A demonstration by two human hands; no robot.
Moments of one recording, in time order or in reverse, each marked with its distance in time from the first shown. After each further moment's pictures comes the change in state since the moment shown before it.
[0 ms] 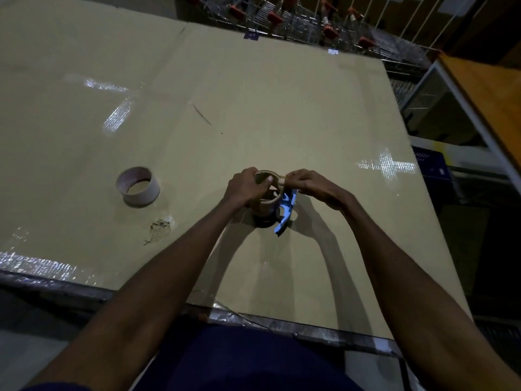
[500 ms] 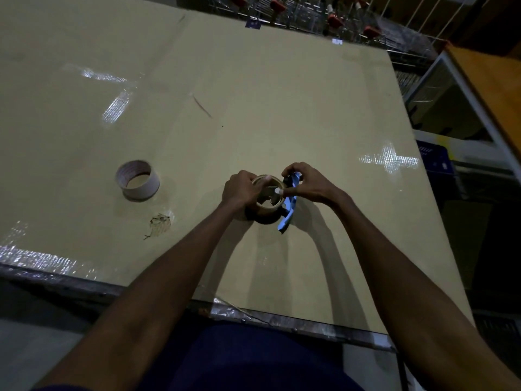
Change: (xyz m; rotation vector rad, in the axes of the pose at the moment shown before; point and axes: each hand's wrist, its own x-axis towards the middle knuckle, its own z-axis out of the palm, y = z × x) left_hand -0.007 -0.015 0.009 -0.055 0.022 -0.088; right_hand 0.013 0.014 0.012 -0.142 0.148 -0.008
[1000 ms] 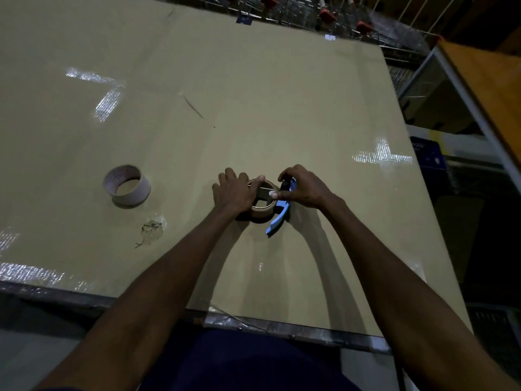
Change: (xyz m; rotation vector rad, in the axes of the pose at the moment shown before) left_hand 0.012 -0.008 0.012 0.388 0.008 0.011; right_hand 0.005 0.005 0.006 -0.255 0.055 -0.003
